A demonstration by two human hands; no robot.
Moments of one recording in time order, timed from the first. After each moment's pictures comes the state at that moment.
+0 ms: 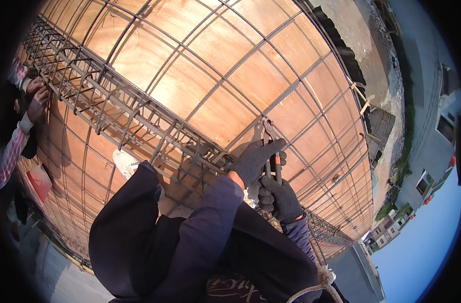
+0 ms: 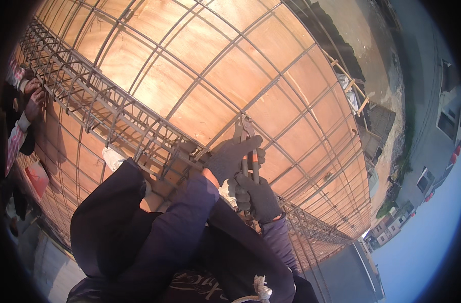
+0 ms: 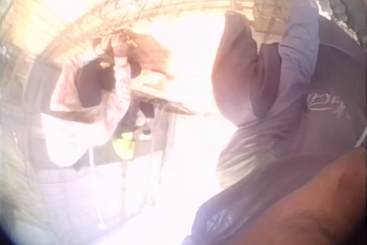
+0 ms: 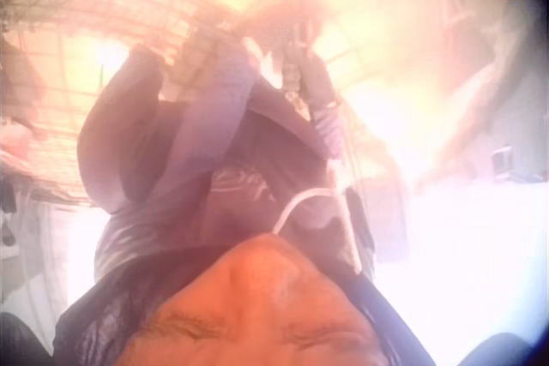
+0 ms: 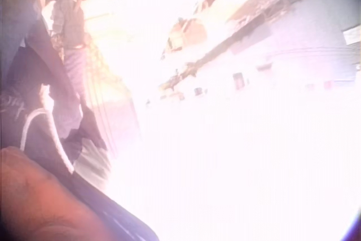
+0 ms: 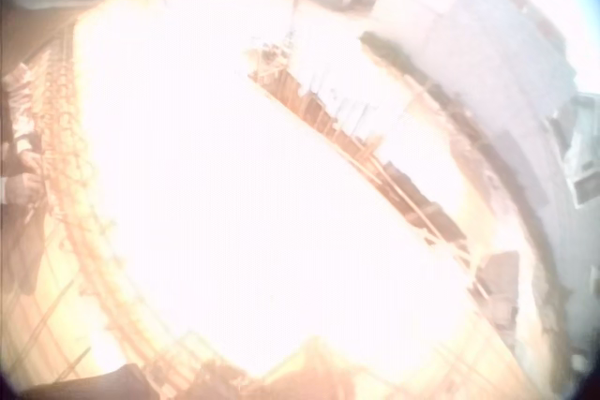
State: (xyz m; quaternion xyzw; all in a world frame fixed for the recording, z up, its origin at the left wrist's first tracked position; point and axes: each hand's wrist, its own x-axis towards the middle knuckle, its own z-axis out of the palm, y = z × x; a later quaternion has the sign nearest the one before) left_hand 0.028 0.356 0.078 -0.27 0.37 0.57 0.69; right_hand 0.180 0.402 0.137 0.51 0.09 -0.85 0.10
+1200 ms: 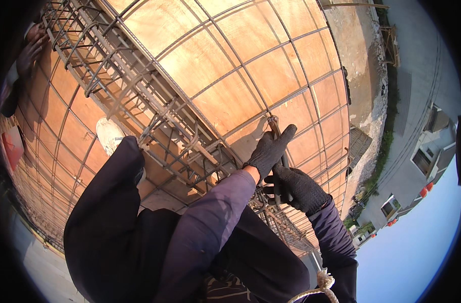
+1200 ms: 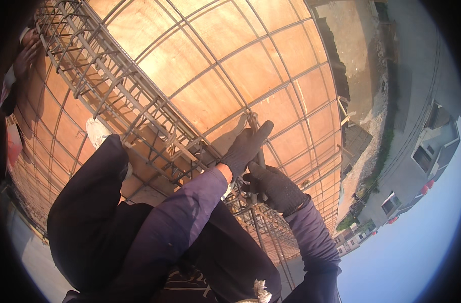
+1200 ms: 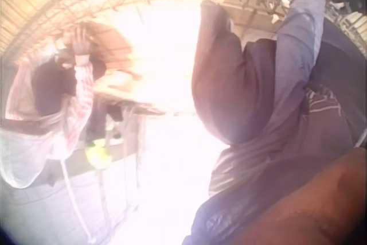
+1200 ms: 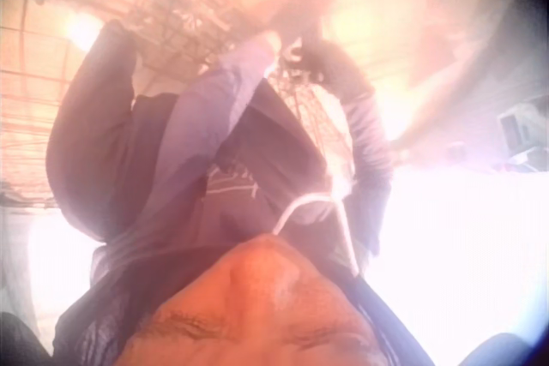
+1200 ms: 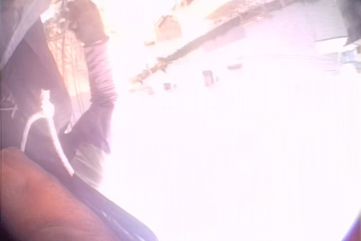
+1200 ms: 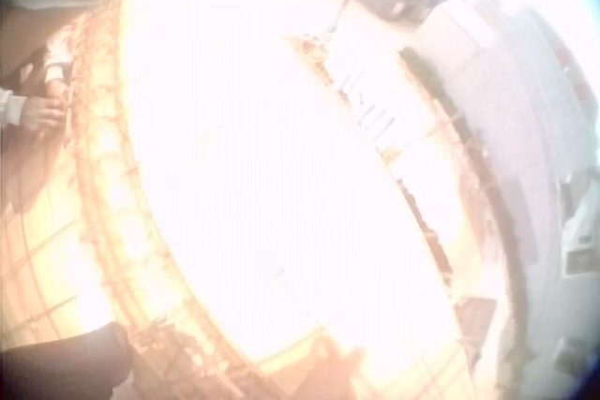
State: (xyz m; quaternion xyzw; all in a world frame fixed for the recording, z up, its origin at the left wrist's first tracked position) left_hand 0.040 0.380 0.069 -0.21 0.50 0.55 0.63; right_hand 0.112 0.480 0.190 0.56 0.32 -0.65 0.41
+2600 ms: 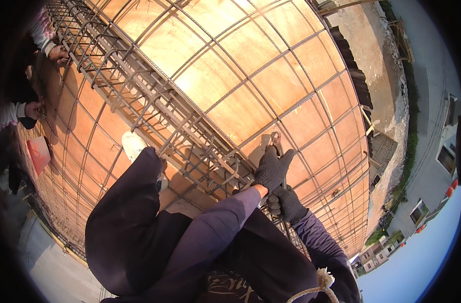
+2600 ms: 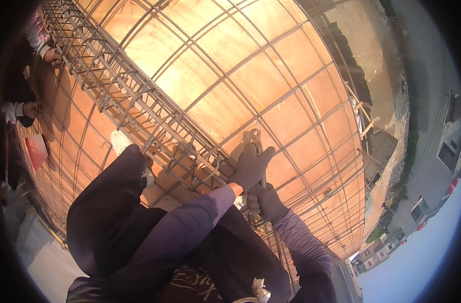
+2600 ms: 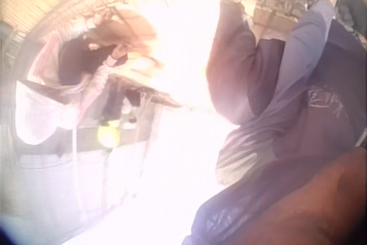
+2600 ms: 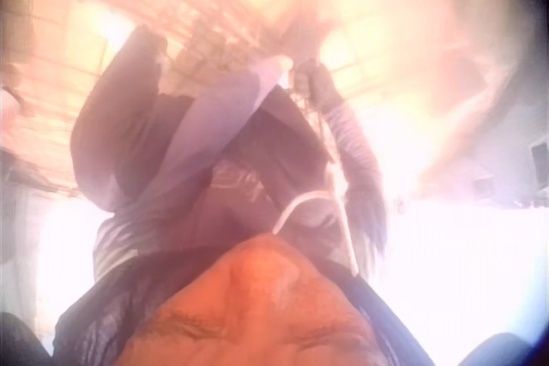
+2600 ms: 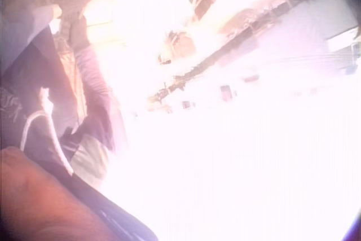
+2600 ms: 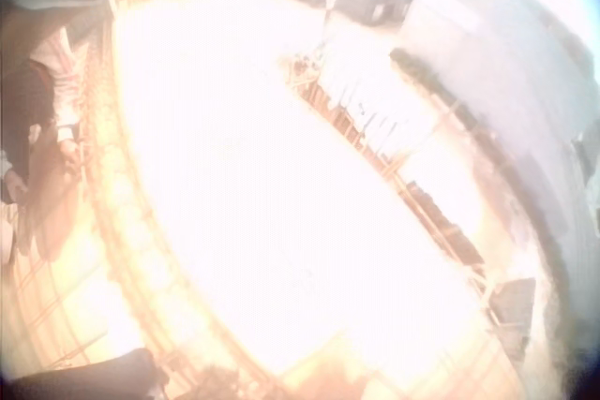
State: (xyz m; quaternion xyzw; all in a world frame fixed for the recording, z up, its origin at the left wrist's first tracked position) left_hand 0.060 0.356 0.082 -0.09 0.68 0.42 0.60; right_hand 0.183 0.419 0.138 0.60 0.15 -0.73 0.29
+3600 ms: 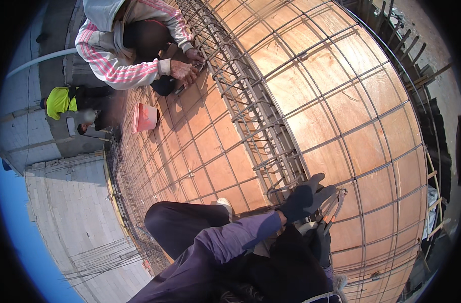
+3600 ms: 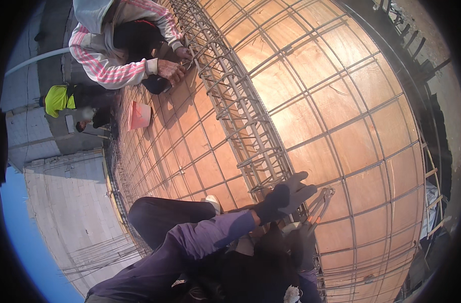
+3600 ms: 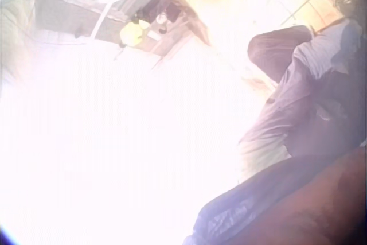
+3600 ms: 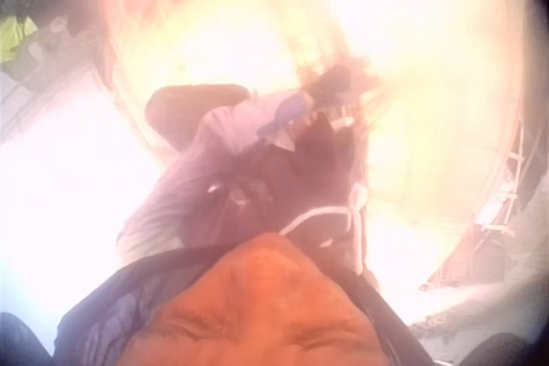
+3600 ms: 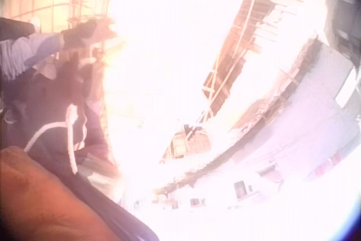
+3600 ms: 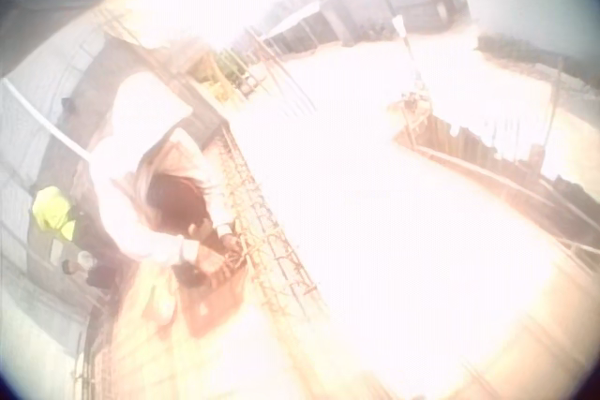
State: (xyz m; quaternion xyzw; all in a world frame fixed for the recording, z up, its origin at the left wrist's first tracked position) left_hand -0.006 0.286 0.140 -0.02 0.80 0.39 0.46; right_hand 0.212 0.379 0.089 0.22 0.69 -0.67 0.20
